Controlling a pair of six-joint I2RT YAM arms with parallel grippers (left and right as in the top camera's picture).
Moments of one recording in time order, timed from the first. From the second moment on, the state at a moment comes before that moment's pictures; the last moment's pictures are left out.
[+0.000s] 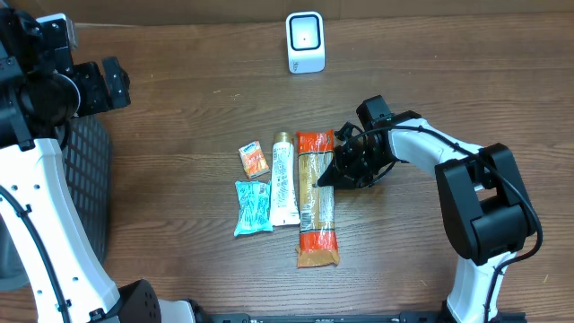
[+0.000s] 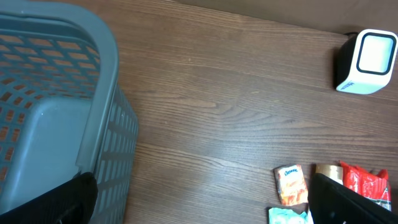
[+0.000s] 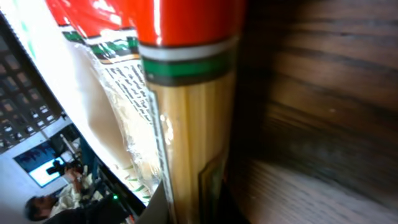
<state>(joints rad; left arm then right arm) 0.34 1.60 2.06 -1.34 0.12 0.06 0.35 2.05 1.25 -0.72 -0.79 0.35</state>
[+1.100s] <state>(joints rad) 0.34 1.60 2.06 -1.34 0.12 0.06 0.14 1.69 1.45 -0.88 -1.22 0.21</state>
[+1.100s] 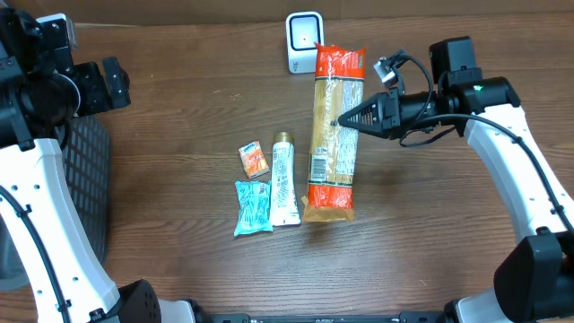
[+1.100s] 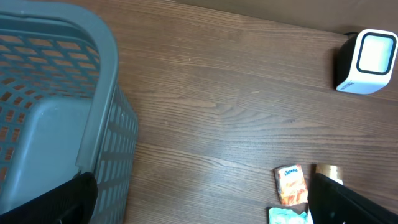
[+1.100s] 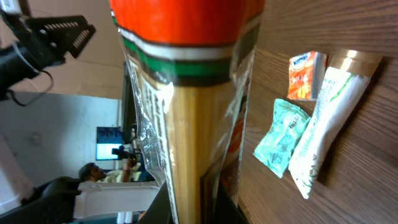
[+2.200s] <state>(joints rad) 0.34 1.60 2.06 -1.34 0.12 0.06 0.33 1.76 1.95 -1.19 -0.39 0.27</state>
